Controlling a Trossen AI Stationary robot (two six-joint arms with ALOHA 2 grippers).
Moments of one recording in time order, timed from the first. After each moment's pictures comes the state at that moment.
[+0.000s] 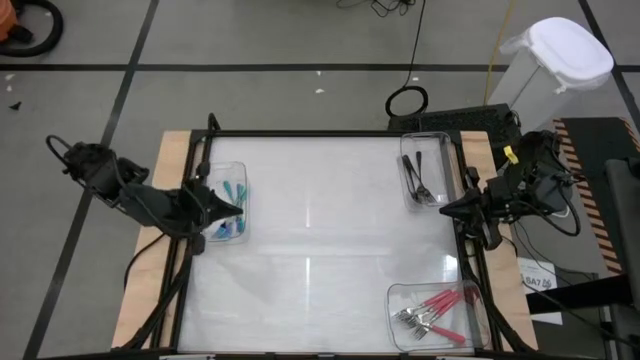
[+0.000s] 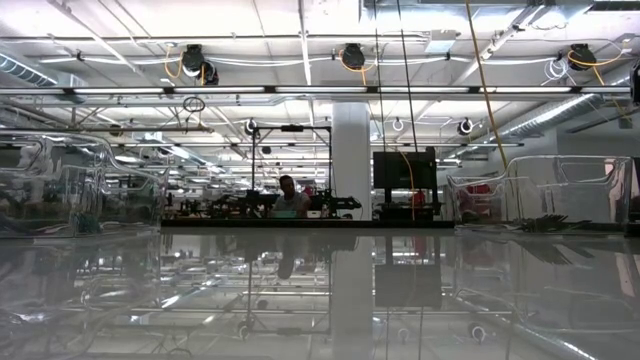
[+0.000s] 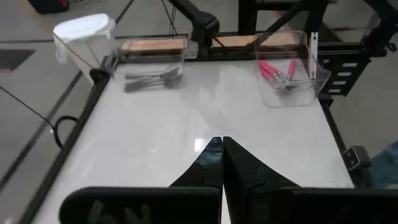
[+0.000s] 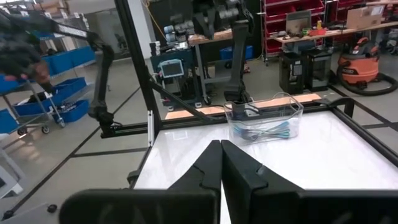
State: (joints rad) left arm -0.56 1.07 1.52 -1.03 -0.55 -0.27; right arm 0.96 0.50 0.89 -0.57 0.86 0.31
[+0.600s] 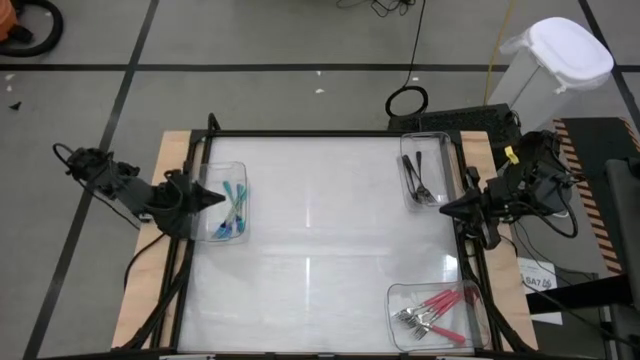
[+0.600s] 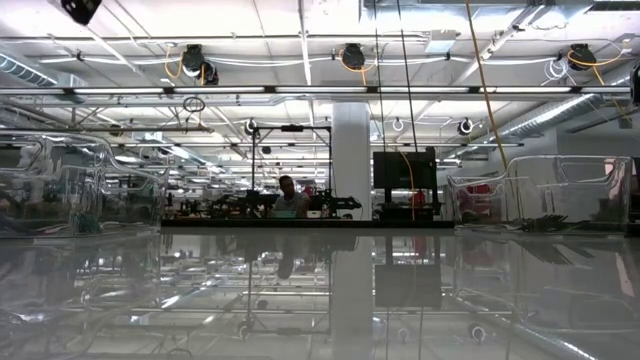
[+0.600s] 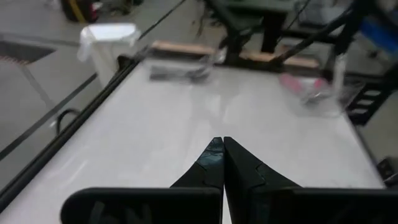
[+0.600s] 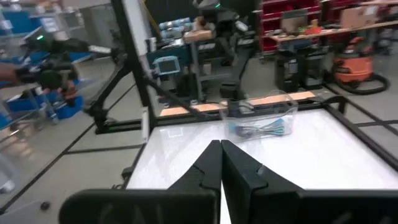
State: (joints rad) left arm -0.53 0.48 0.85 -0.77 -0.61 -0.31; right arm 0.96 0.49 0.89 -0.60 0.87 0.32
